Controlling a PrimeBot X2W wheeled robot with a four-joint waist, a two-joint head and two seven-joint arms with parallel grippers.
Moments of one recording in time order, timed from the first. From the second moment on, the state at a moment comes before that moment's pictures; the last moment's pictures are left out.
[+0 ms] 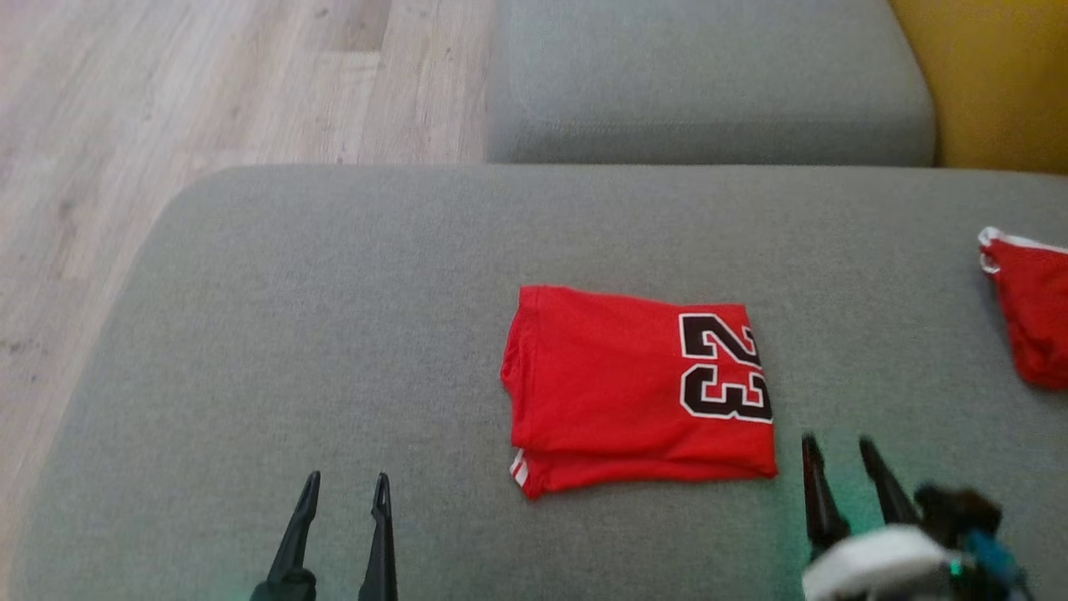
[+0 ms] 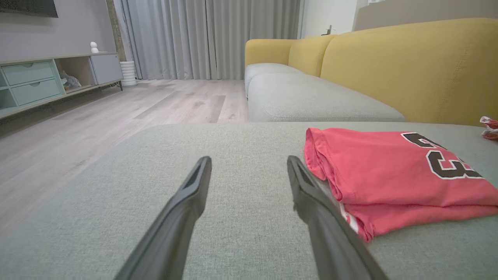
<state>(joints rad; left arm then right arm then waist) 0.19 0.06 -0.23 0.15 -0.10 0.09 -0.26 0.08 -0.05 0.04 0.44 0.24 0.12 -0.25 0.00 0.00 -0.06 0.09</state>
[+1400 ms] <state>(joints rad) 0.00 0.05 -0.29 0.15 -0.11 0.12 -0.26 -0.51 -0.22 0.11 0.79 0.23 0.12 -0.26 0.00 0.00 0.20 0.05</state>
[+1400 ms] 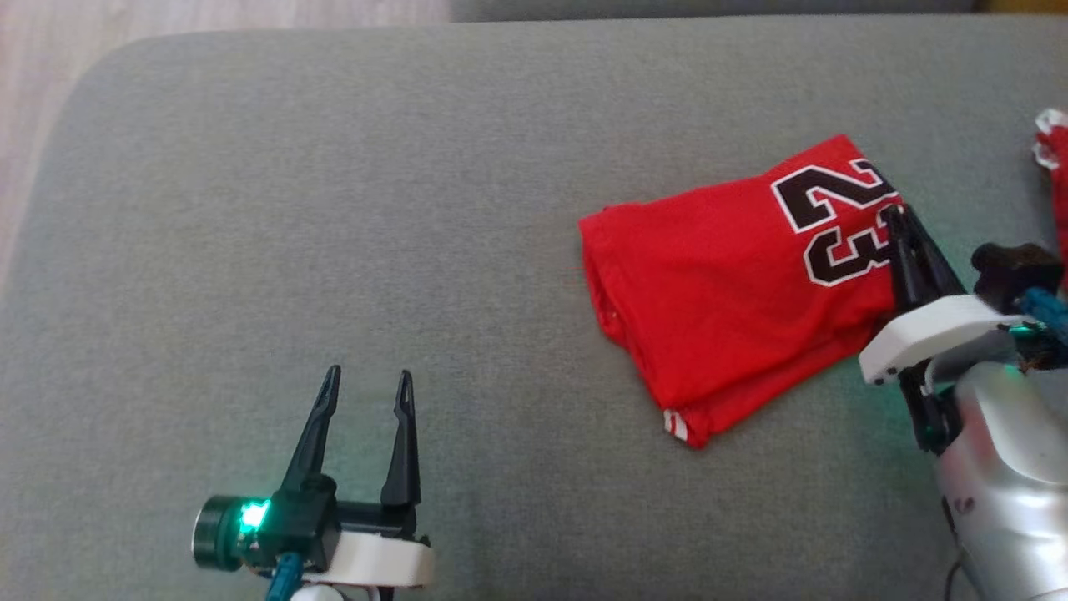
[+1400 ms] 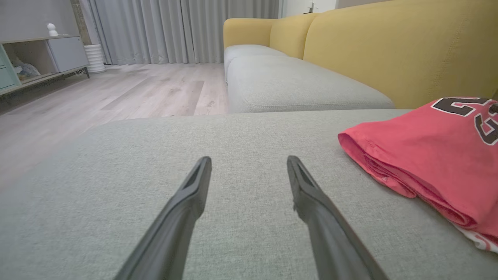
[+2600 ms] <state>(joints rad) -0.05 0.05 -0.30 0.13 -0.11 0.12 -0.26 -0.57 -0.31 0.00 0.75 0.18 0.12 -0.26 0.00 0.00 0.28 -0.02</state>
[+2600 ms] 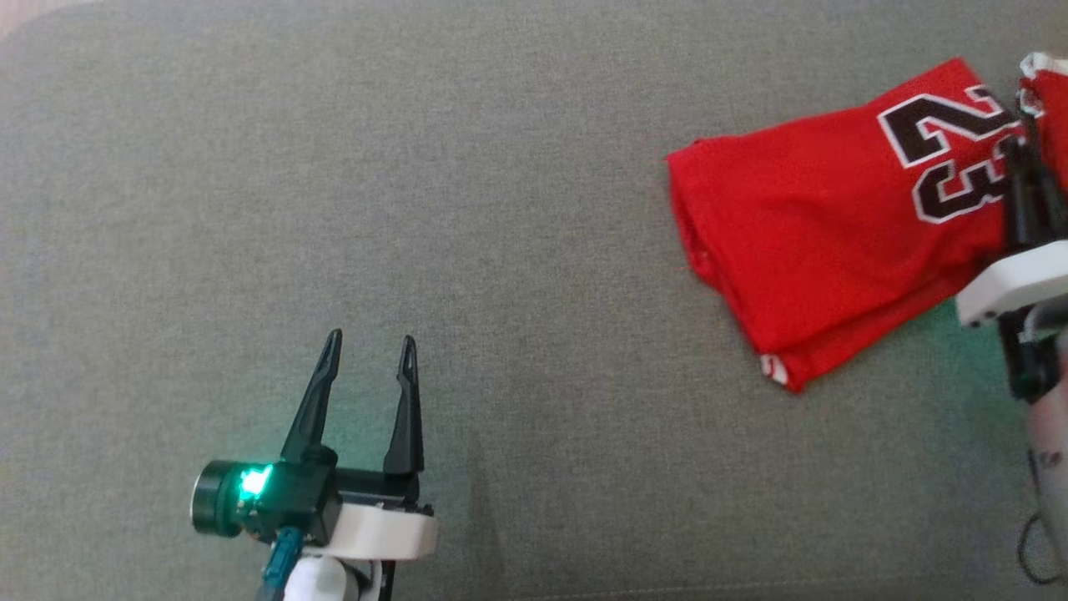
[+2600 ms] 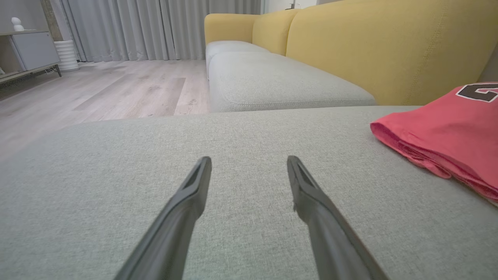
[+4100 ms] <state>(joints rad) -0.13 0.05 -0.29 0.11 -0.16 0.17 -0.26 -0.45 -0.31 -0.28 0.60 -0.02 0.12 -0.24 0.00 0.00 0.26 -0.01</state>
